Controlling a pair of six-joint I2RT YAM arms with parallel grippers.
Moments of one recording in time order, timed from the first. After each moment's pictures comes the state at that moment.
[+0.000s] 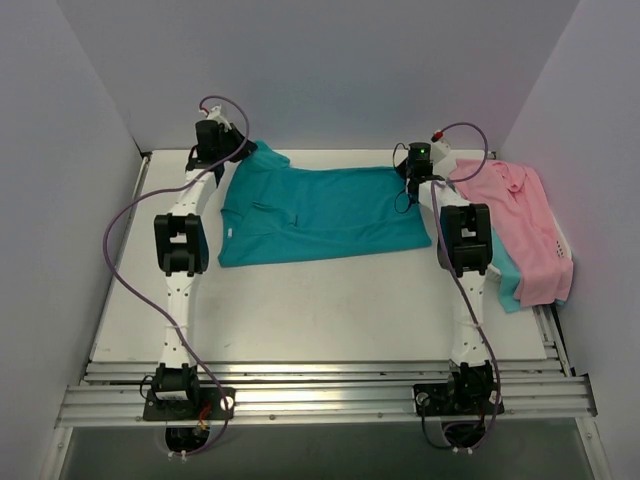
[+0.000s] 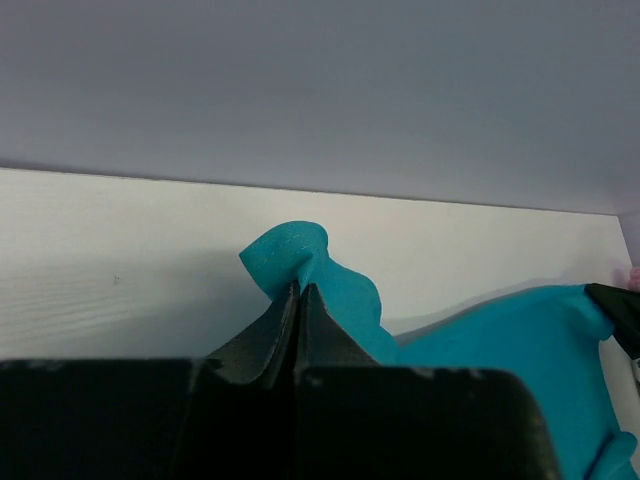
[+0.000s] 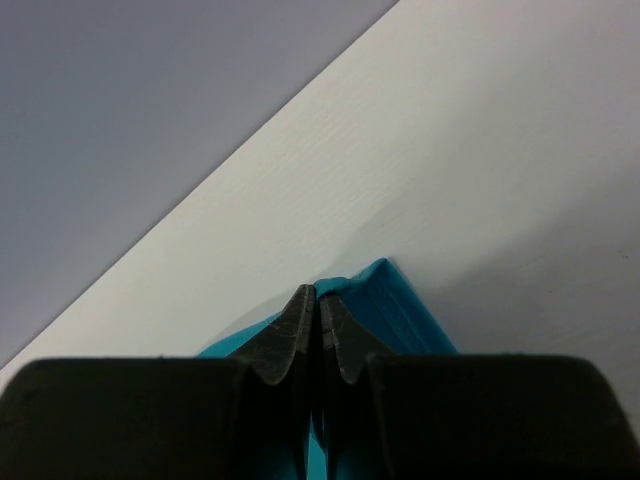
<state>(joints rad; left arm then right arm) -0.06 2.74 2.50 -0.07 0.36 -0.57 0.09 2.51 1.93 0.10 0.23 0.75</state>
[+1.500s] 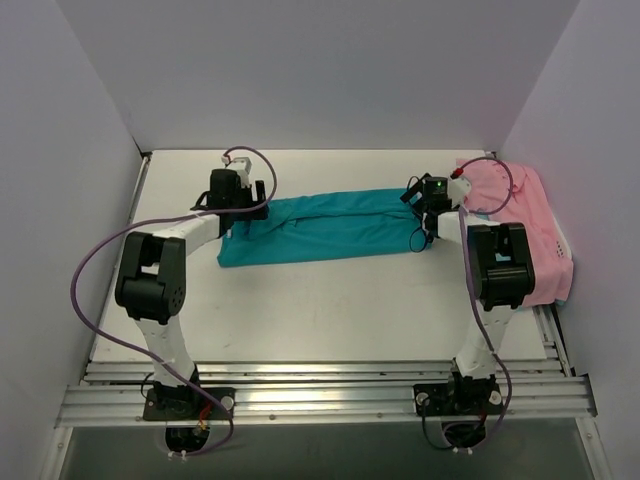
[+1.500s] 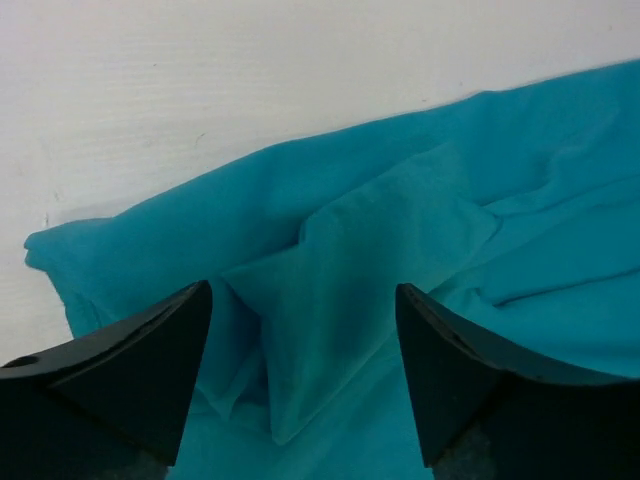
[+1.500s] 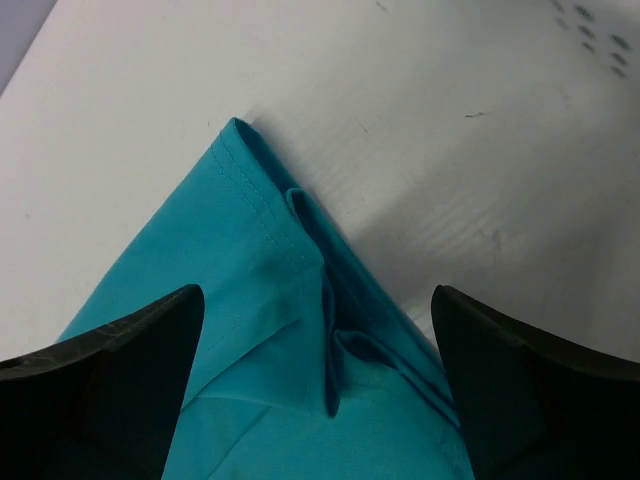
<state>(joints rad) -0.22 1.92 1.24 0.08 0.09 -0.21 0.07 1.99 1.15 0.17 0.26 0.80</state>
